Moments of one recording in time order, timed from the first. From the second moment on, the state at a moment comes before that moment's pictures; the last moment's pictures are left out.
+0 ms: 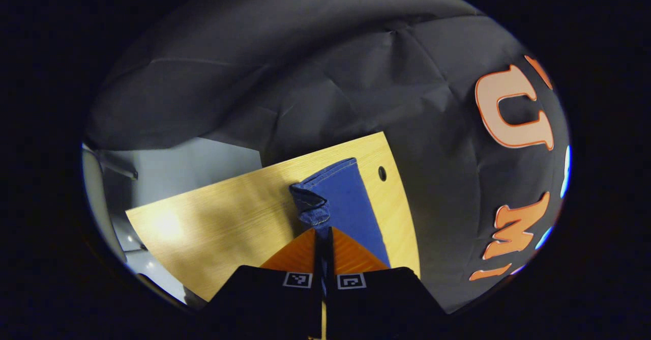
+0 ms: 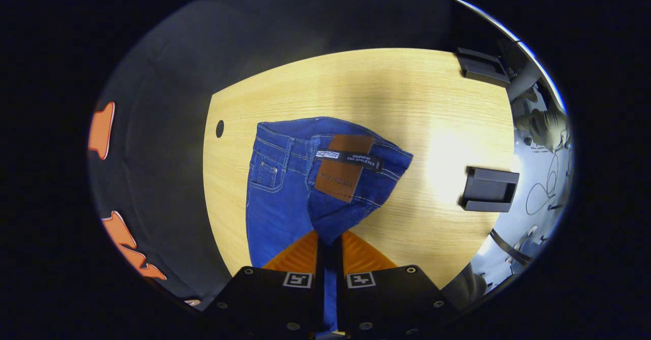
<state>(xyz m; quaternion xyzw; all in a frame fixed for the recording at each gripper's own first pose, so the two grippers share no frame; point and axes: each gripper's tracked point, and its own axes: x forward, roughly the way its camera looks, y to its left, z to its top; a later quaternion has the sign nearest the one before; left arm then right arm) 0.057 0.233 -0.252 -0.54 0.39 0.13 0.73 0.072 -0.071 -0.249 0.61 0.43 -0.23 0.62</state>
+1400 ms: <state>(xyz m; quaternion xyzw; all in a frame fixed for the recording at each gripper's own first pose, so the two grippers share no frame) 0.229 0.186 -0.295 -0.39 0.48 0.11 0.77 0.259 -0.037 -0.252 0.67 0.48 -0.19 0.54</state>
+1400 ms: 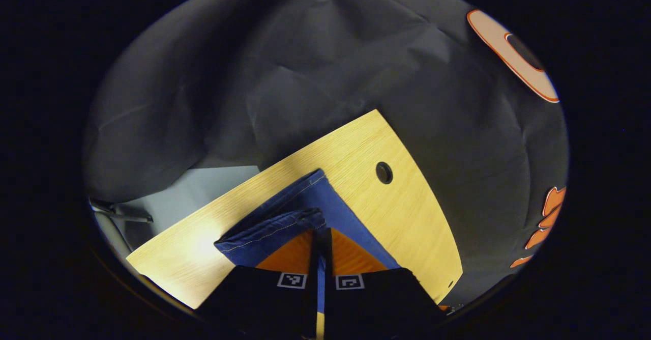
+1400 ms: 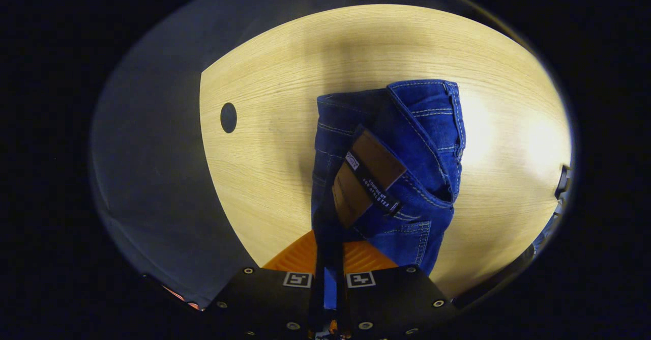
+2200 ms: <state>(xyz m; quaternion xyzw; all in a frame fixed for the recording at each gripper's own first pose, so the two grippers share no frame) 0.251 0.144 -0.166 -0.28 0.30 0.02 0.91 0.250 -0.097 -0.202 0.60 0.36 -0.14 0.70</state>
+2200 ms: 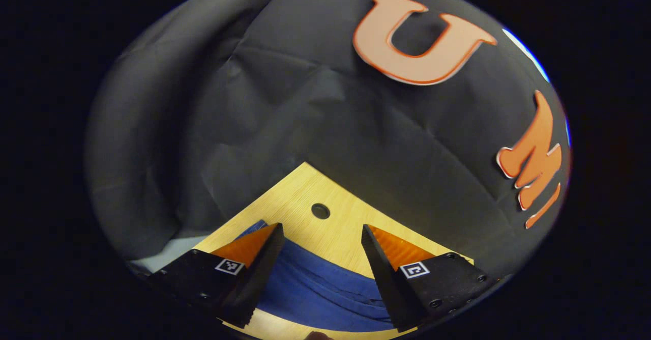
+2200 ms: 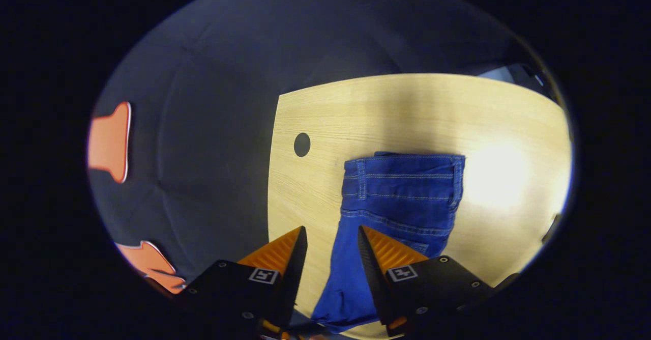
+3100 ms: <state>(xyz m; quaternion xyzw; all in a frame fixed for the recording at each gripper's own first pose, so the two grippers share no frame) 0.166 0.018 0.023 -0.06 0.05 -0.06 1.00 0.202 -0.127 -0.304 0.44 0.40 -0.22 0.77</state>
